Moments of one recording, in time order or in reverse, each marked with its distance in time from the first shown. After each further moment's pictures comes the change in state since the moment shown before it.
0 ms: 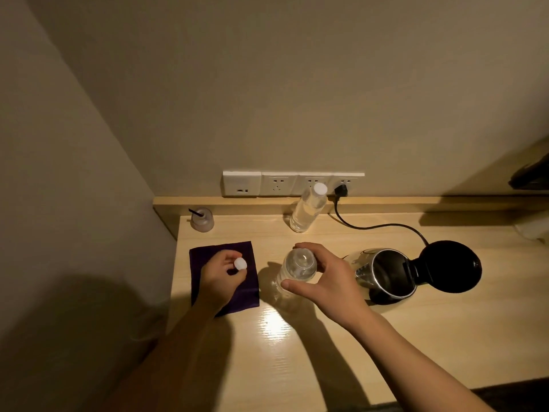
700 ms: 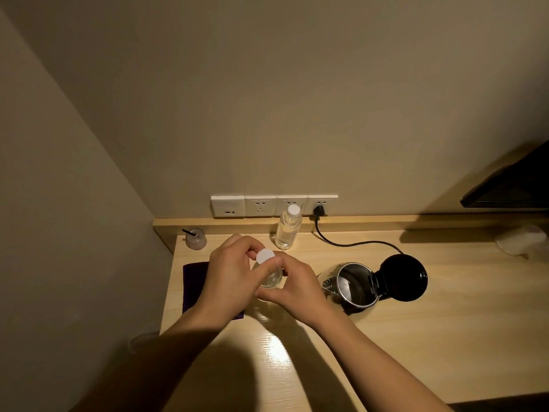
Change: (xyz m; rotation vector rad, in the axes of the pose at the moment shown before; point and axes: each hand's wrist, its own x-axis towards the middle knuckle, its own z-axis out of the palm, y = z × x) left_hand -0.084 0.213 0.002 0.194 0.051 0.322; right_hand 0.003 -0.021 -0.019 0.025 -0.097 -0.094
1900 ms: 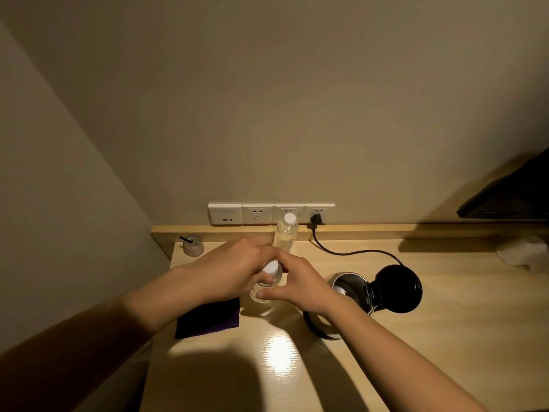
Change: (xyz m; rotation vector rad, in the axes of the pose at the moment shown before) left_hand 0.049 0.027 -0.022 0.568 -0.577 0.519; right_hand 0.028 0.006 -0.035 0.033 -0.204 -0.082
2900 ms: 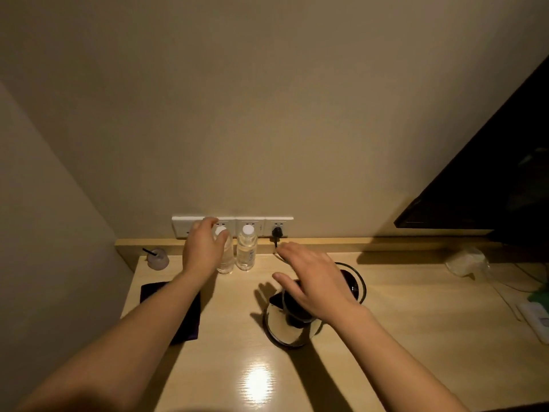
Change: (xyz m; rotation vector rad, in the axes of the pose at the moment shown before) left_hand 0.075 -0.028 0.078 -0.380 0.645 -0.775; right_hand -0.083 -0.005 -0.100 -0.827 0.221 -0.157
